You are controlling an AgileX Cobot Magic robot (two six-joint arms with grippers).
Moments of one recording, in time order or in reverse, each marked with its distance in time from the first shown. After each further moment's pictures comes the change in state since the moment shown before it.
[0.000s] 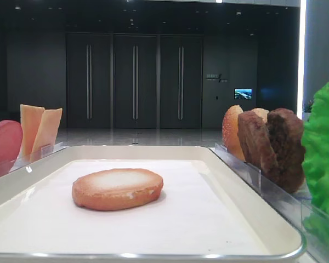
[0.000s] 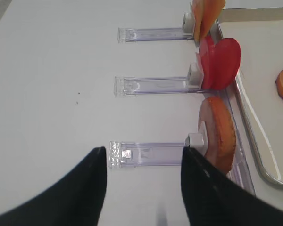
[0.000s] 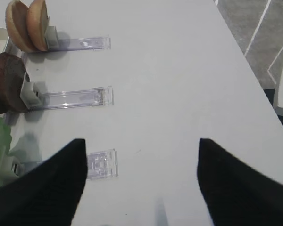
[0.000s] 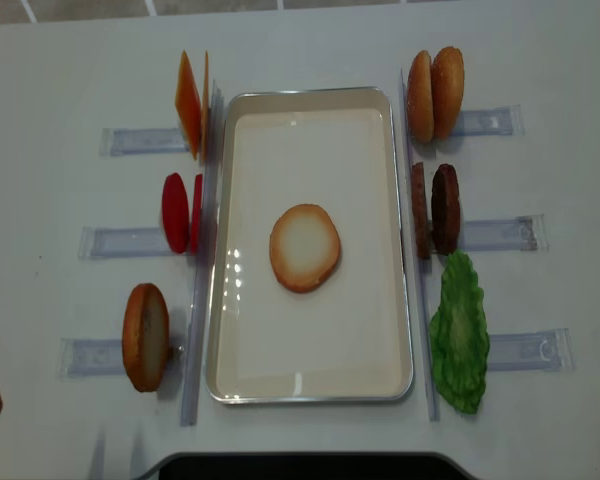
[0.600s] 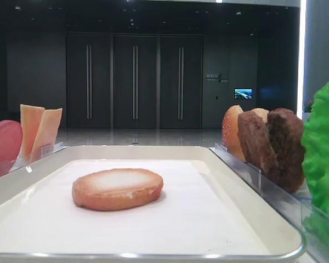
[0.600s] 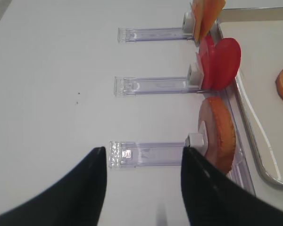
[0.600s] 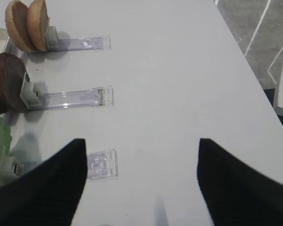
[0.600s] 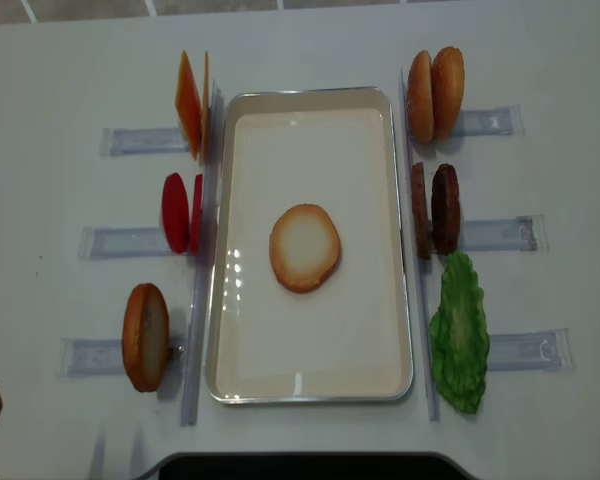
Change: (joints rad) left arm 0.000 0.000 0.000 0.000 0.000 0.000; right arm 0.000 0.000 0.000 0.000 0.000 0.000
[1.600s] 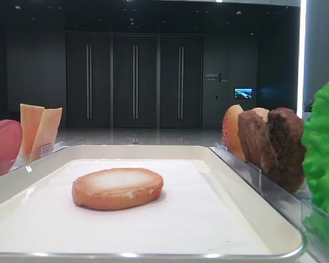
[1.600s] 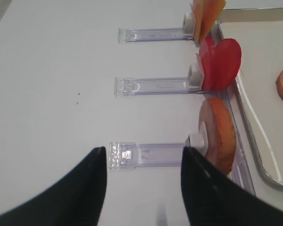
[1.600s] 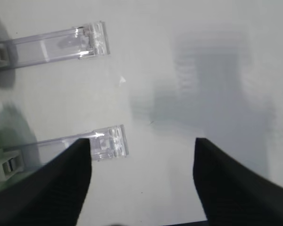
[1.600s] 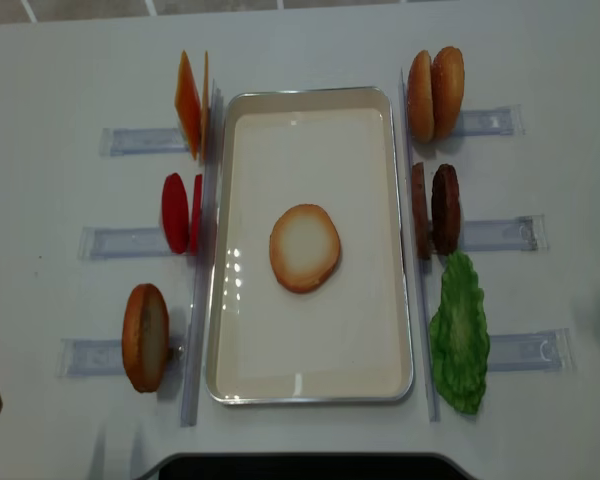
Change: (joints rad) left arm 0.000 0.000 0.000 0.000 -0.003 0.000; right arm 0.000 1.114 -0.369 0.028 -0.001 0.061
